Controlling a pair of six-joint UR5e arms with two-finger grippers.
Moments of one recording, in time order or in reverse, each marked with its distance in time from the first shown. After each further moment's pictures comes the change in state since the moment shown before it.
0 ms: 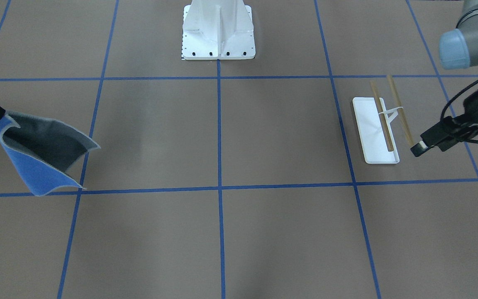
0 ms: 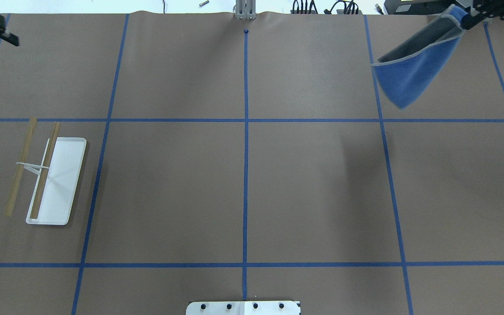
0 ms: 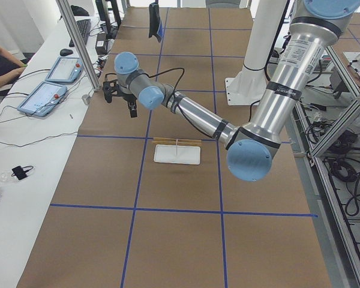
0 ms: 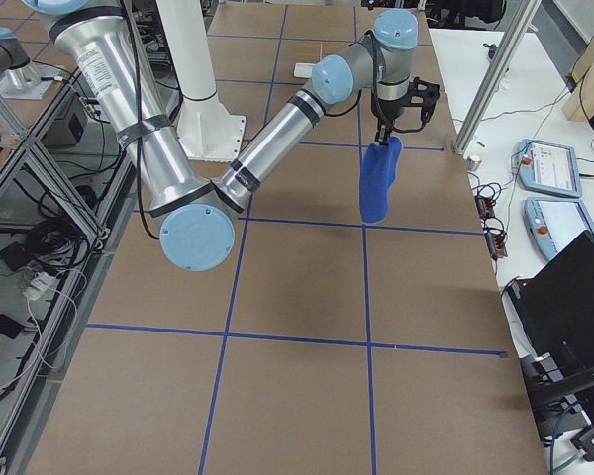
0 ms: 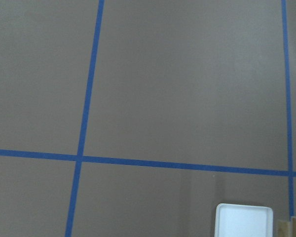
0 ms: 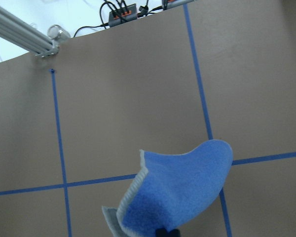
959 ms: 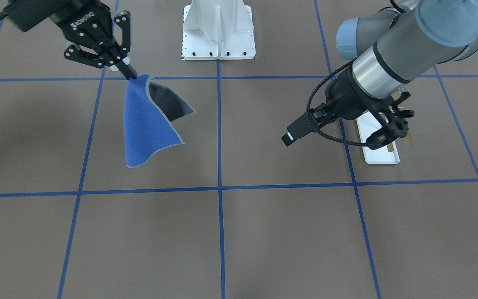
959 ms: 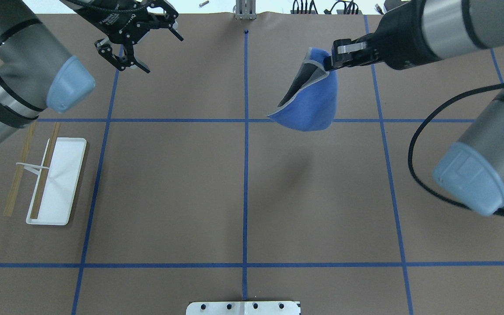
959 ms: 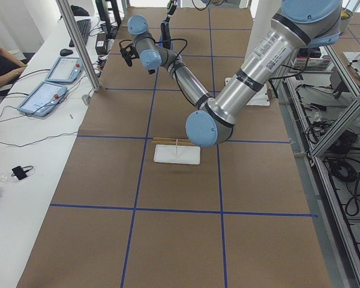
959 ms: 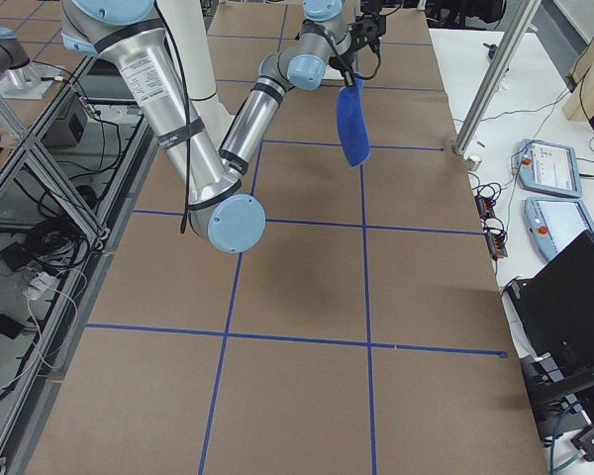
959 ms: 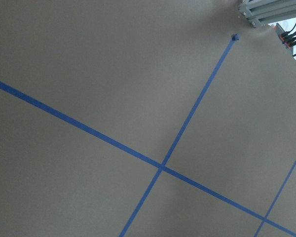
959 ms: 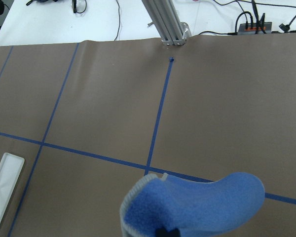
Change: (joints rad) left arm 0.223 -0.291 0.050 -0.012 0.039 -0.574; right arm -0.422 0.030 0.163 0.353 -0.432 0.115
